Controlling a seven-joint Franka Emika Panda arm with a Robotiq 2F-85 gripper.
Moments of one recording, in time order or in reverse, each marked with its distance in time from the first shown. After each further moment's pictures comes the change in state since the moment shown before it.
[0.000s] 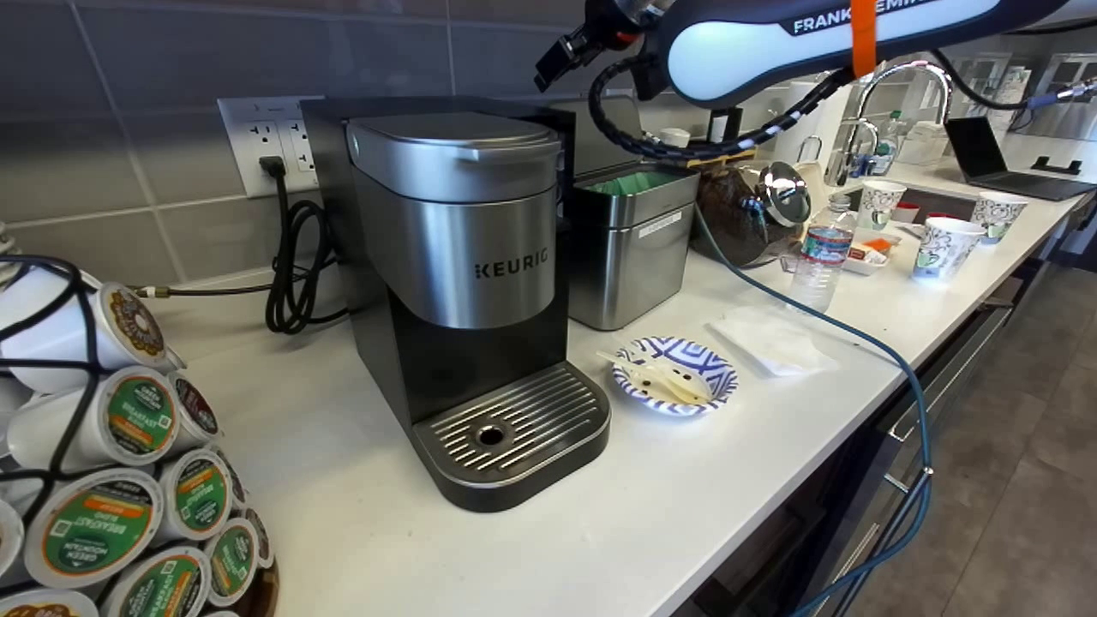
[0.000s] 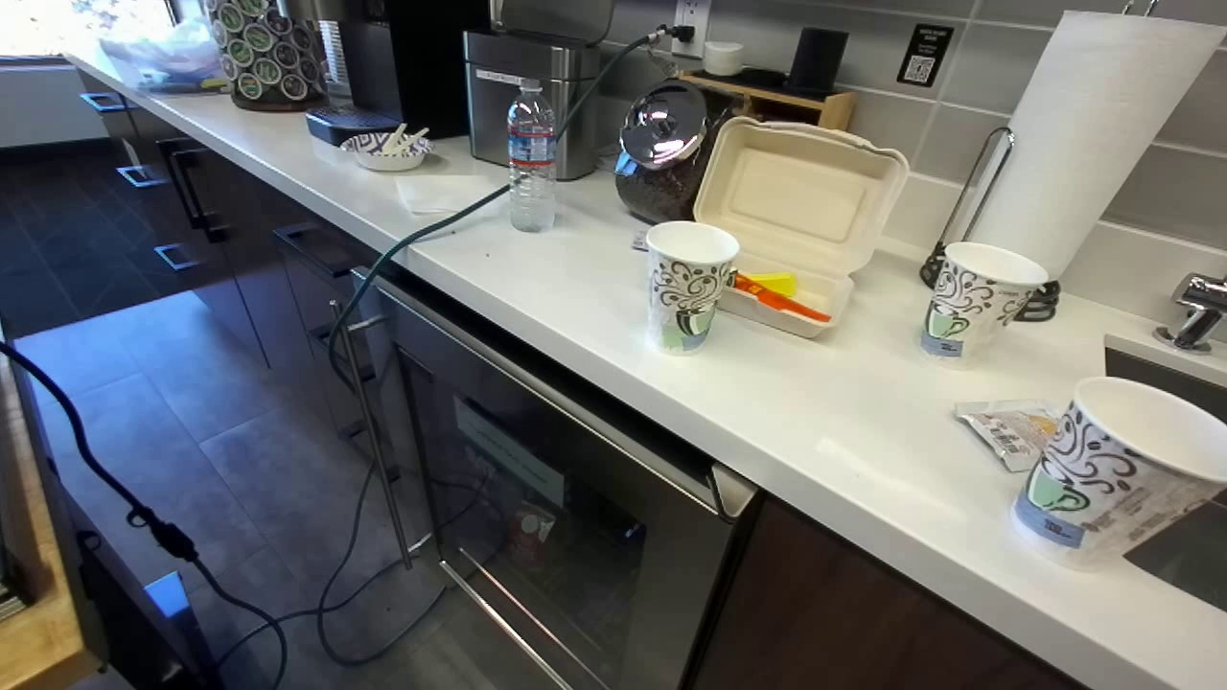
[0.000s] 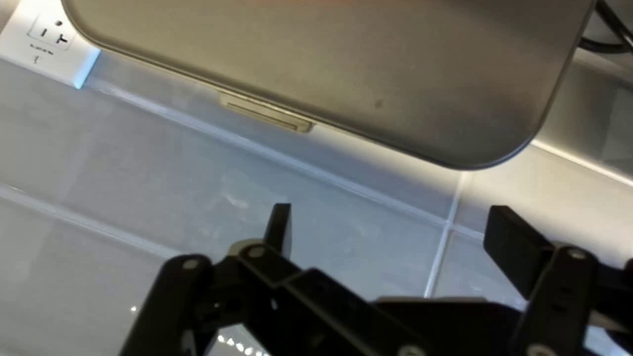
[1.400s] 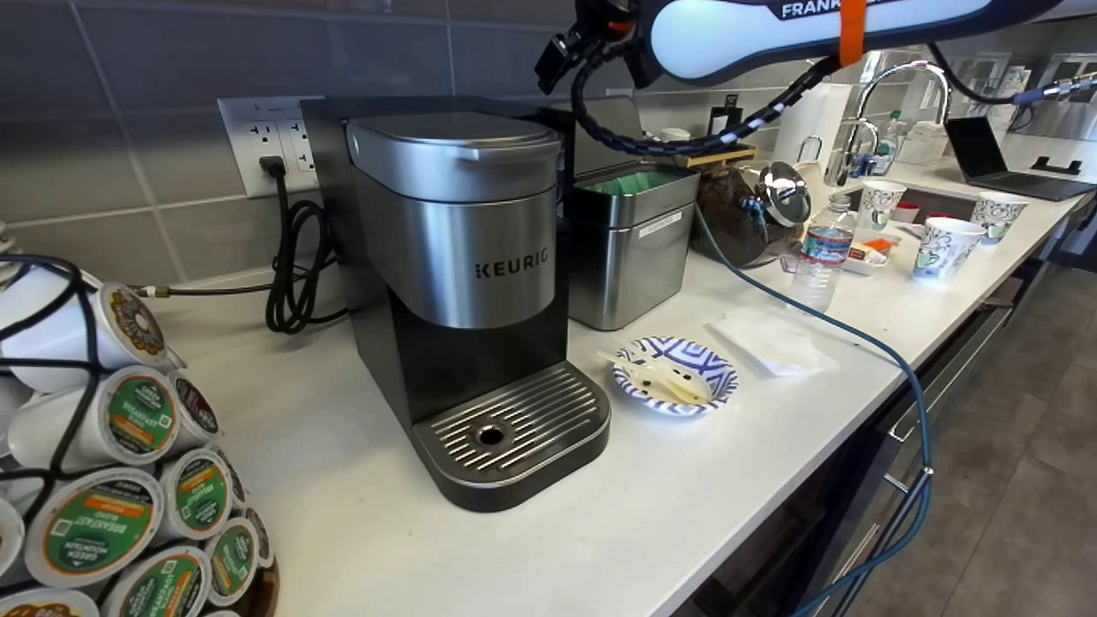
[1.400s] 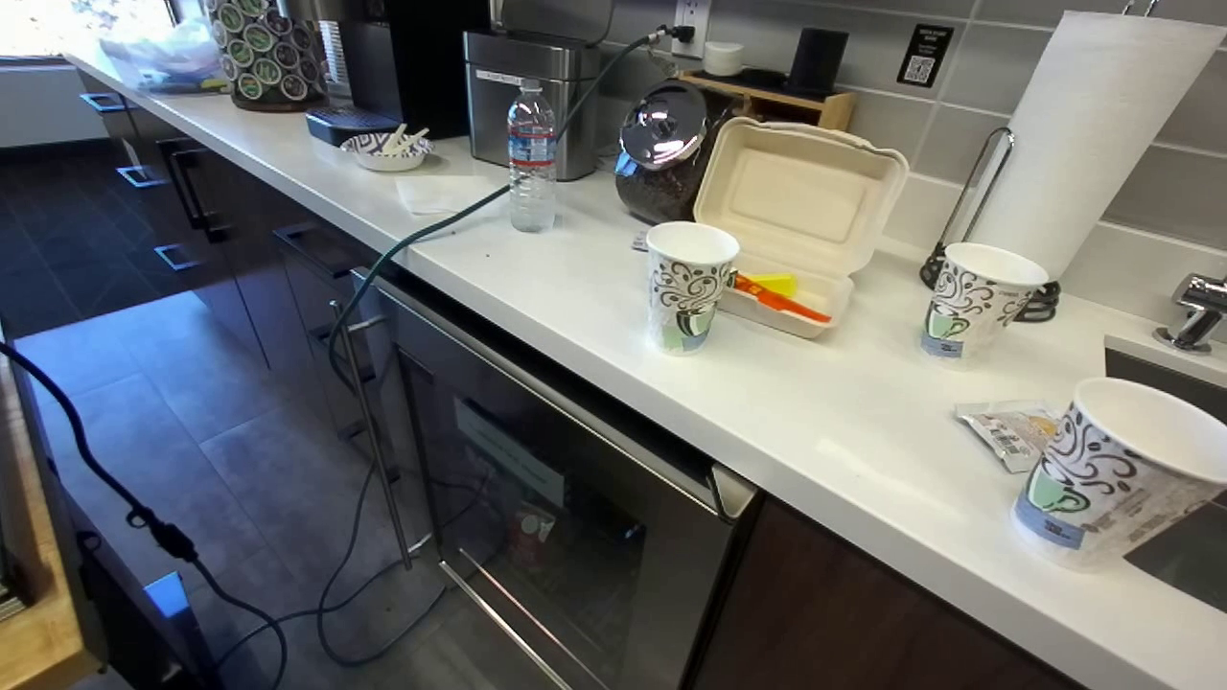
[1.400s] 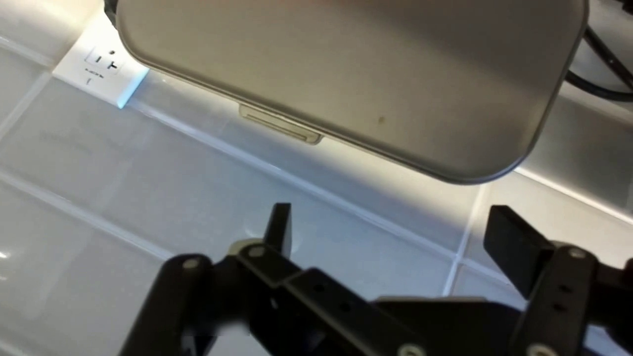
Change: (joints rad) arm 0.058 0.059 -0.094 0.156 -0.003 -0.245 0.024
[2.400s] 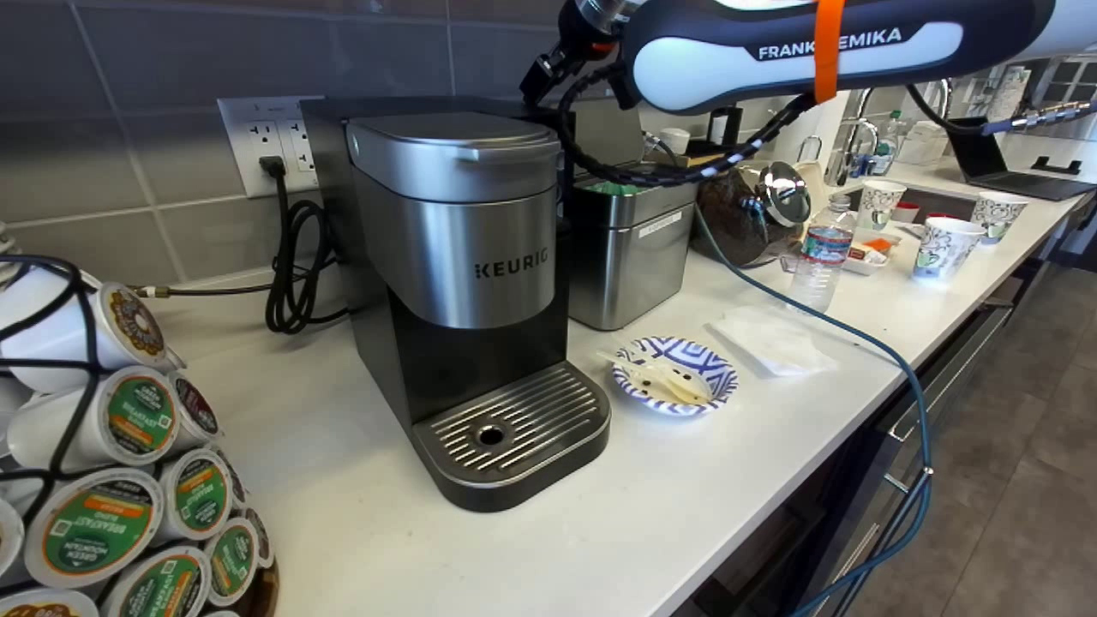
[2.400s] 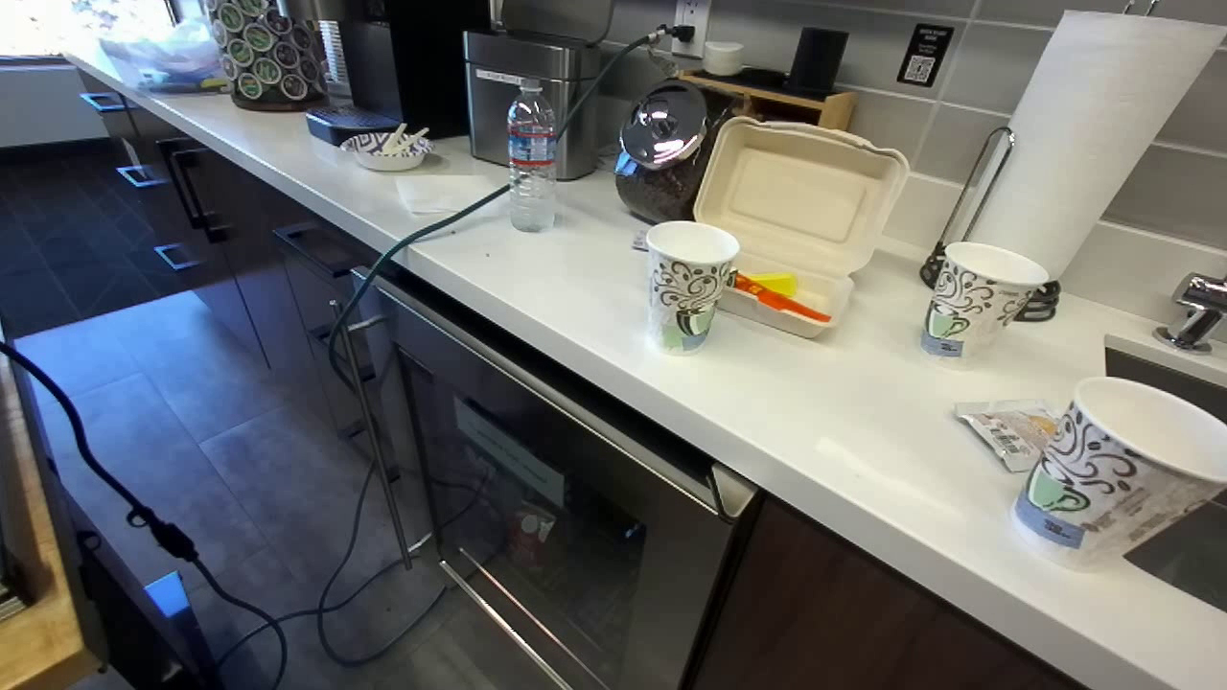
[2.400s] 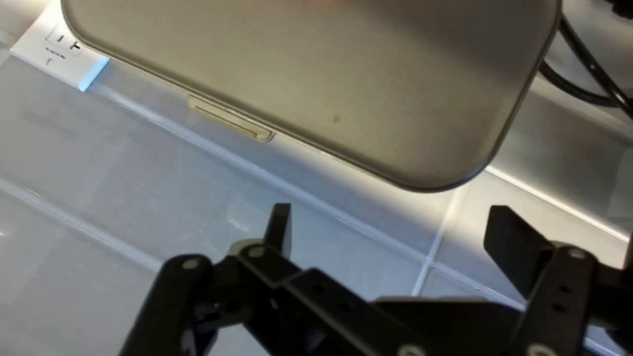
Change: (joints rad) arm 0.003 0.080 -0.004 0.088 -0.010 0.011 -0.009
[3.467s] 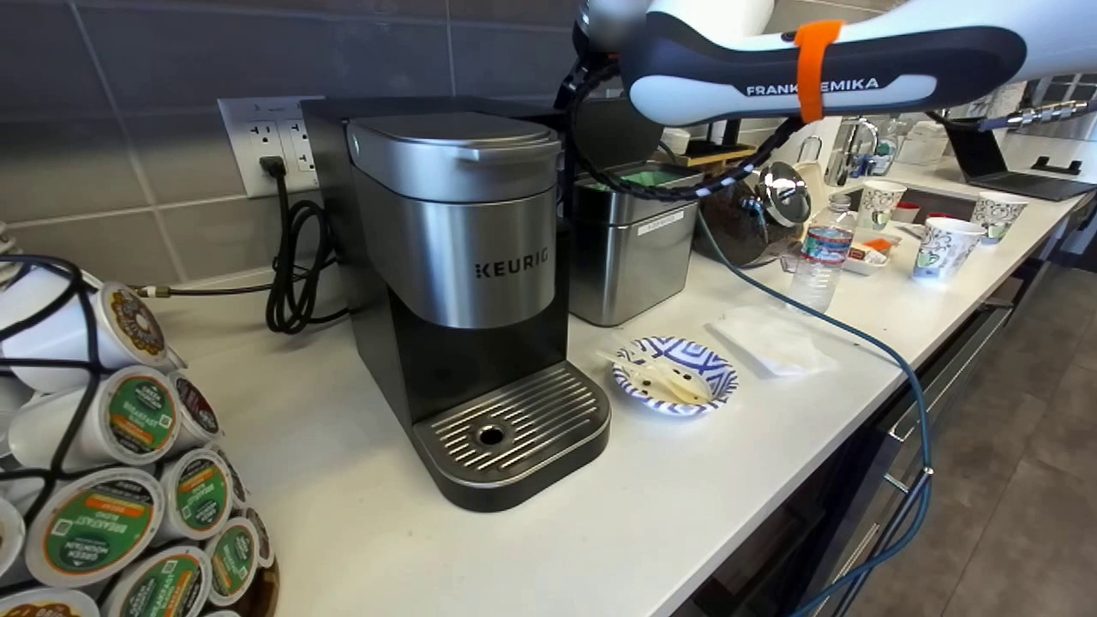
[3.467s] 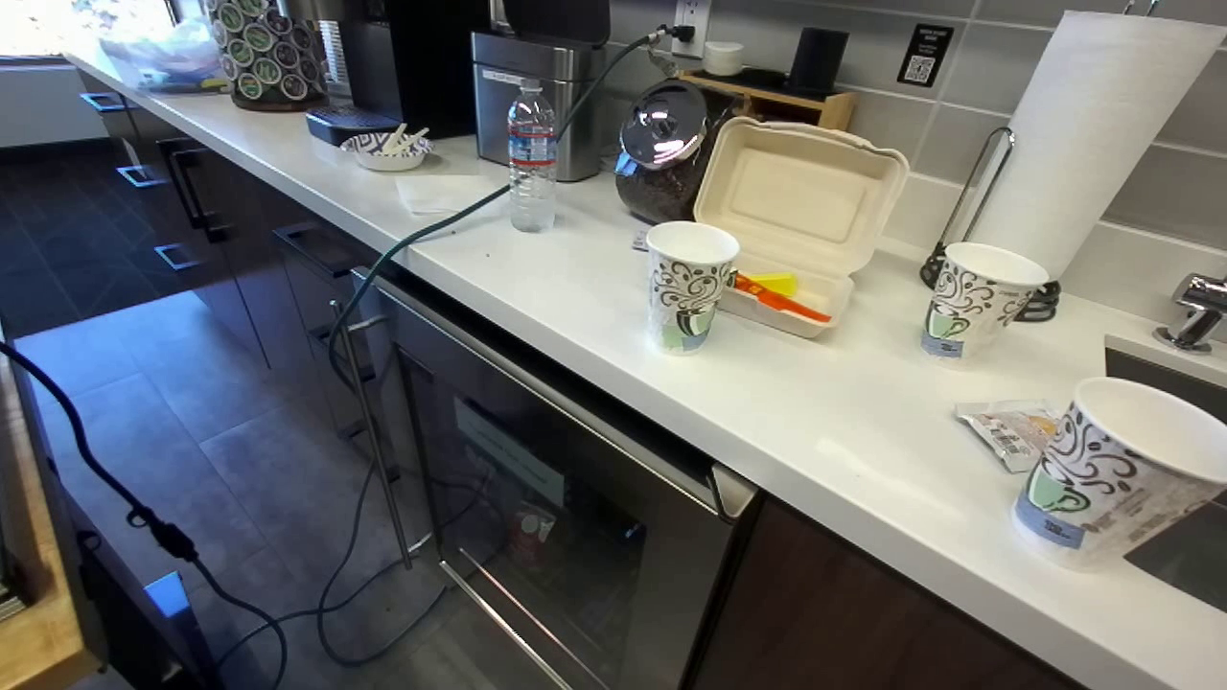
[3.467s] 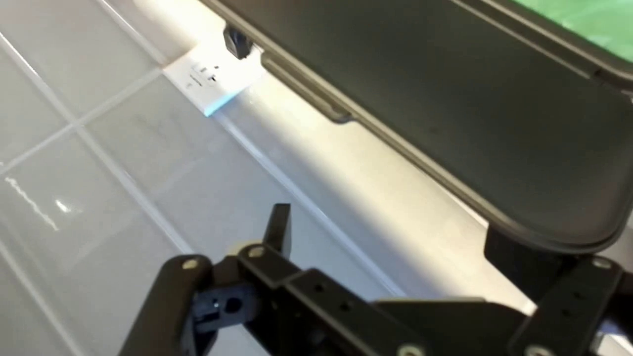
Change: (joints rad) arm 0.055 0.065 -0.186 0.104 -0.103 -0.248 -0.053
